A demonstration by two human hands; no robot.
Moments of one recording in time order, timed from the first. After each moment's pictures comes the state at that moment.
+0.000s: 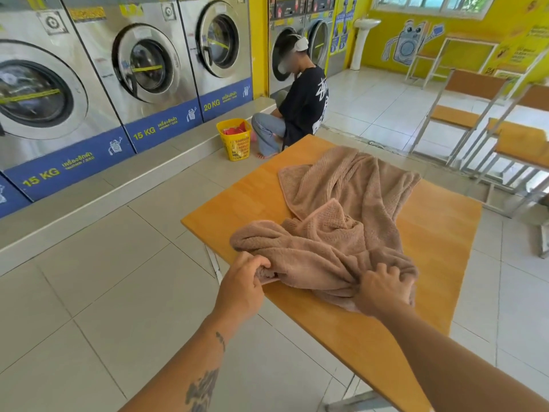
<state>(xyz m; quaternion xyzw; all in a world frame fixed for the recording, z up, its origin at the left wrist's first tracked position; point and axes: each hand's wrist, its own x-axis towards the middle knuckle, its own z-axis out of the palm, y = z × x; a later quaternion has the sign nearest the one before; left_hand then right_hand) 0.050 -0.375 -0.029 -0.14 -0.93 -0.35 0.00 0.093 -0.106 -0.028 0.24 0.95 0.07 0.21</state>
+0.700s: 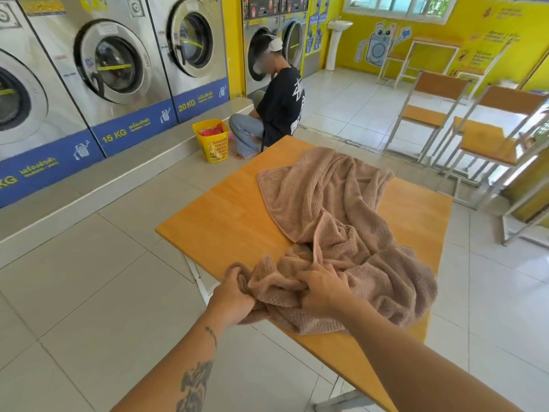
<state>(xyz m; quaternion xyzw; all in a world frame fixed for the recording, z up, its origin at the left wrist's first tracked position) 0.032 -0.357 -0.036 0.05 -0.87 -0.41 -0.27 0.077 -0.156 -0.005 0.06 0.96 -0.13 0.23</state>
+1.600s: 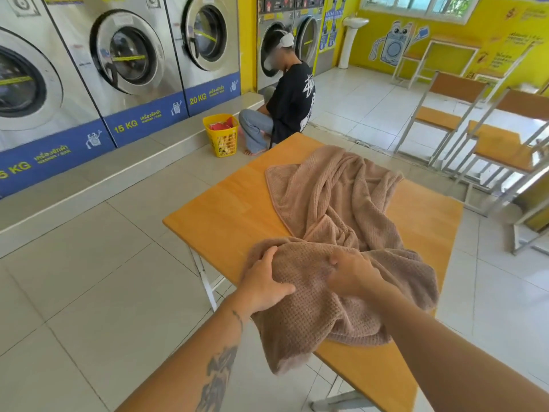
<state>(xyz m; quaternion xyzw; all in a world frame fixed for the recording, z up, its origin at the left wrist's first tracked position) 0.024 -0.319 -0.033 -0.08 -0.86 -0.40 -0.31 0.067 -0.115 0.015 0.18 0.94 -0.14 0.23</state>
